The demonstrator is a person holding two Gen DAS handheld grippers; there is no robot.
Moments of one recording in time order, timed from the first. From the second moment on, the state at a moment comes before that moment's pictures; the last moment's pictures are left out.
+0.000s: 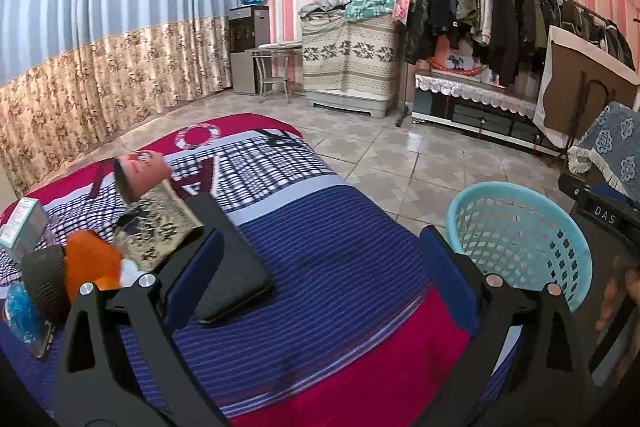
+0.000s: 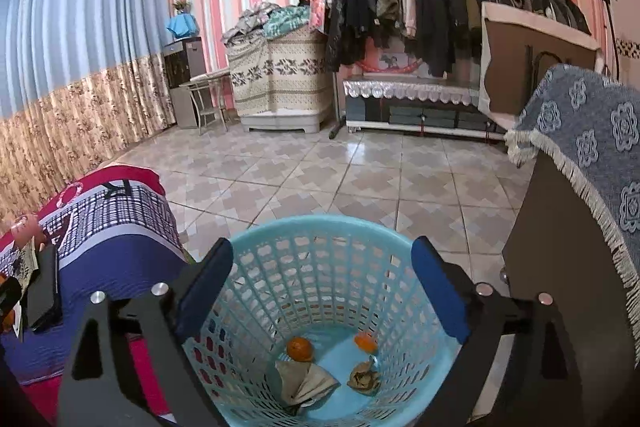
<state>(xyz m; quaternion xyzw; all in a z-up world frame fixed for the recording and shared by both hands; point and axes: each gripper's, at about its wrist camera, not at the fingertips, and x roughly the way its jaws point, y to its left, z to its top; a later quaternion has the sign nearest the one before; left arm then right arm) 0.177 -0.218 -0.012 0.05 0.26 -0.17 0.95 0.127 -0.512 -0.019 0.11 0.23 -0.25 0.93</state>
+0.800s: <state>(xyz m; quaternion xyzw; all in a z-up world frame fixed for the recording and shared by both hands) 0.154 -0.061 -0.014 0.01 0.28 -0.04 0.96 0.149 -0.393 -0.004 0.05 0.23 -0.12 0.96</state>
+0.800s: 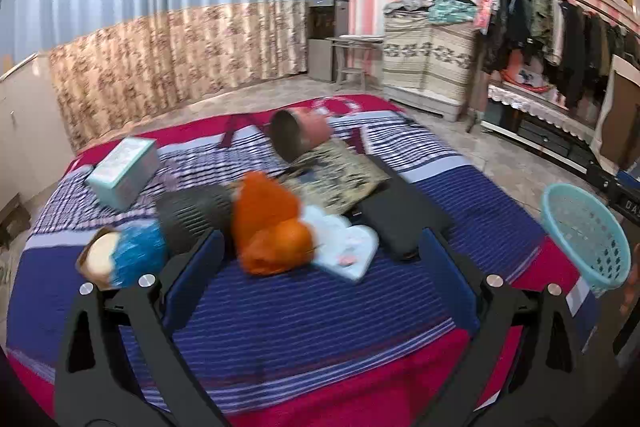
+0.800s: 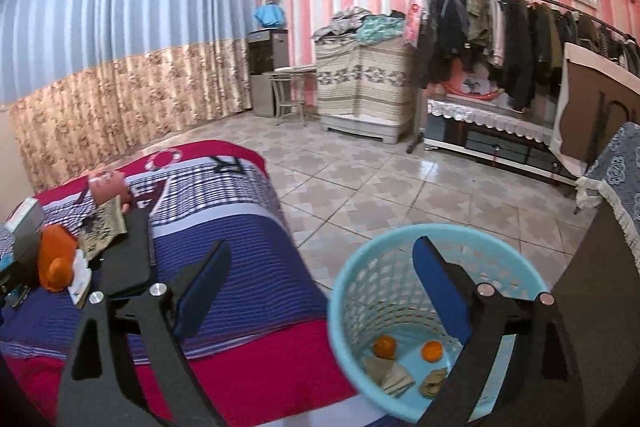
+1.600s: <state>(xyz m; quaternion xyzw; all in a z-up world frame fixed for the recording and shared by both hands) 0.157 0.085 -0.064 -0.01 0.34 0.08 0.93 0.177 -0.284 -0.033 0.01 0.29 0.02 0.96</state>
